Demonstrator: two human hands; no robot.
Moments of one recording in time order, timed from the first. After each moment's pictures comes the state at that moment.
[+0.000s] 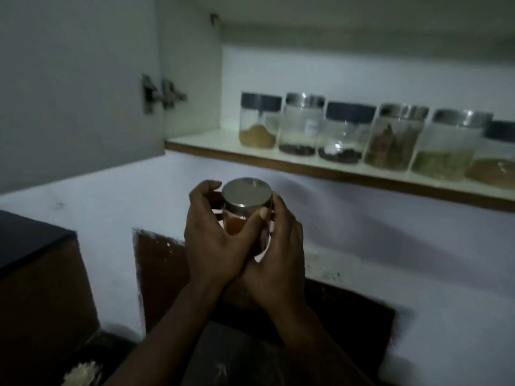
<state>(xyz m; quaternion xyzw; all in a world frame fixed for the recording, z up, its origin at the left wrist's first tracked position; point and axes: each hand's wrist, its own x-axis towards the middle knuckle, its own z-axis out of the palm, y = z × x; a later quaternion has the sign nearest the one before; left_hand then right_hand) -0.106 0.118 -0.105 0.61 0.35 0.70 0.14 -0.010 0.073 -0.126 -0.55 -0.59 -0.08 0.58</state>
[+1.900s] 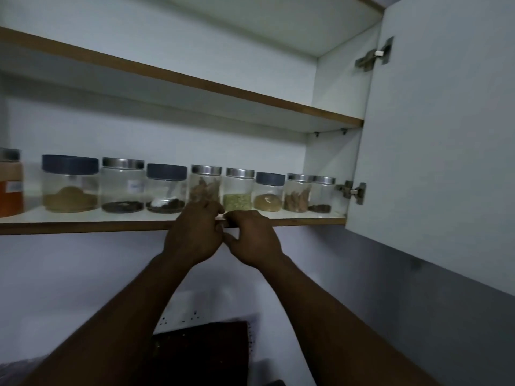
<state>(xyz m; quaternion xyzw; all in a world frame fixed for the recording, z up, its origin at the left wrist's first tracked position) 0.081 0.095 0.009 0.88 0.14 0.45 0.05 0.199 -0.017 0.001 -0.74 -0.55 -0.26 0.30</state>
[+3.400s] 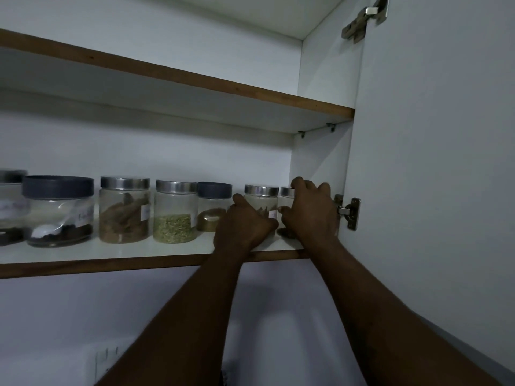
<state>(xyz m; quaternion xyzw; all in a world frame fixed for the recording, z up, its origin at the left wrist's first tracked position) 0.354 0.031 0.056 0.83 0.28 0.41 0.26 0.449 -0.078 0.080 -0.81 -0.34 -0.42 0.22</state>
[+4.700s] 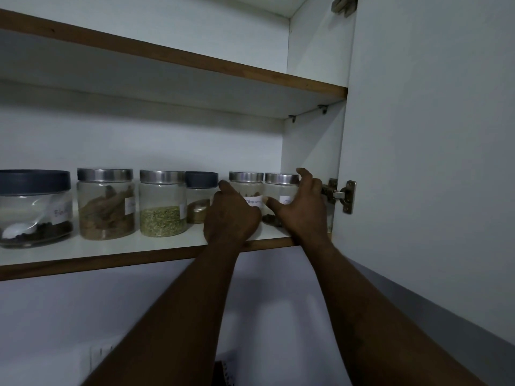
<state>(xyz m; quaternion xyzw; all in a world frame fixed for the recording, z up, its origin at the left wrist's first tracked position) 0.346 0.028 0.056 0.81 0.32 0.43 0.23 0.474 -0.065 0.044 -0.73 -0.35 -0.32 0.49</state>
